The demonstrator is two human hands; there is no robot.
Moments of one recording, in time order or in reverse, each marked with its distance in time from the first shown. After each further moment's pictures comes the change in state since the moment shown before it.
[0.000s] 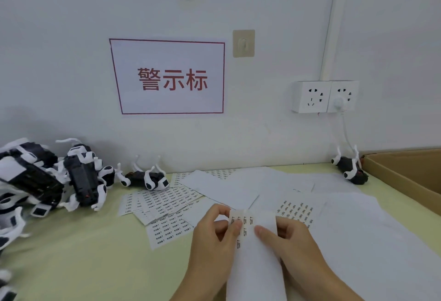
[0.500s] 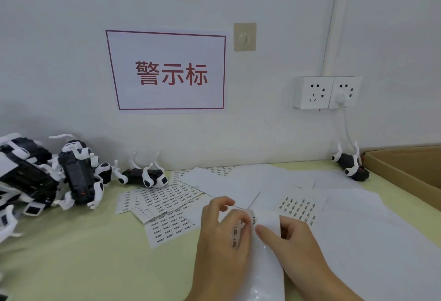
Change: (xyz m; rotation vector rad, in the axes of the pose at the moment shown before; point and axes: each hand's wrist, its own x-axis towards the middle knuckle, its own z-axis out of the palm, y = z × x) left_hand -0.002 -0.016 0.007 0.453 0.178 0.484; right_hand -0.001 0.004 0.011 -0.130 0.096 -0.043
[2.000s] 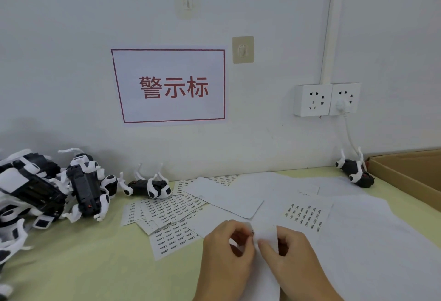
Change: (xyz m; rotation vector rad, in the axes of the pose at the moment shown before) left_hand 0.004 -0.004 0.003 -0.173 -0.097 -0.196; right_hand 0.002 0.003 0.005 -0.229 0.052 -0.152
